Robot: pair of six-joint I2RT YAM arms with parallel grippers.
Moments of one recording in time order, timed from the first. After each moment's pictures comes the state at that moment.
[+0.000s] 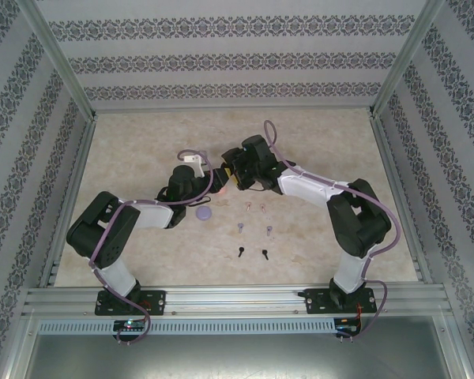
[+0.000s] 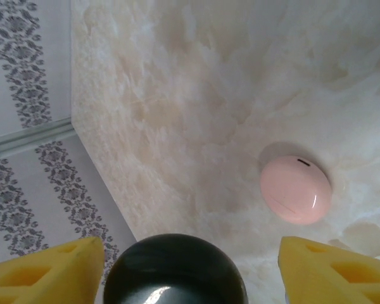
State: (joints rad) left arm -0.48 1.70 0.68 0.78 0.26 -0.81; right arm 0.59 1.79 1.20 -0.10 -0.19 1.56
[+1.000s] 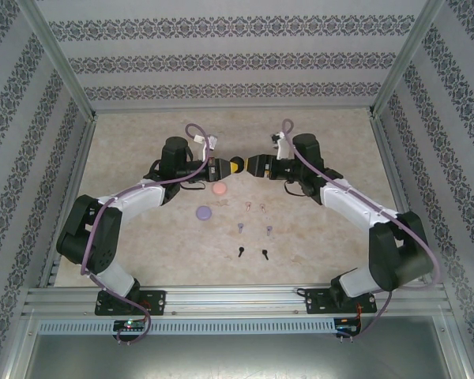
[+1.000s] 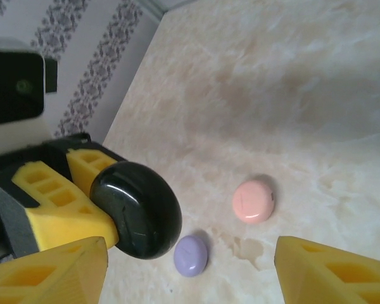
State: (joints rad) left arm -0.38 1.63 0.94 0.33 0.81 -0.62; right arm 0.38 1.48 0.94 0.03 -0.62 0.54
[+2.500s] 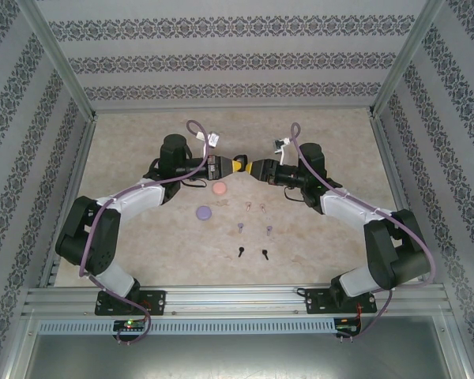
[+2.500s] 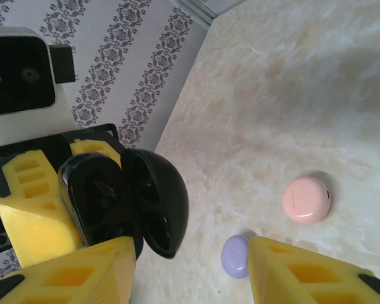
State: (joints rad) left arm -0.39 1.62 0.96 0.42 0.92 -0.70; right arm 0.34 1.47 0.78 0.36 -0.78 0.75
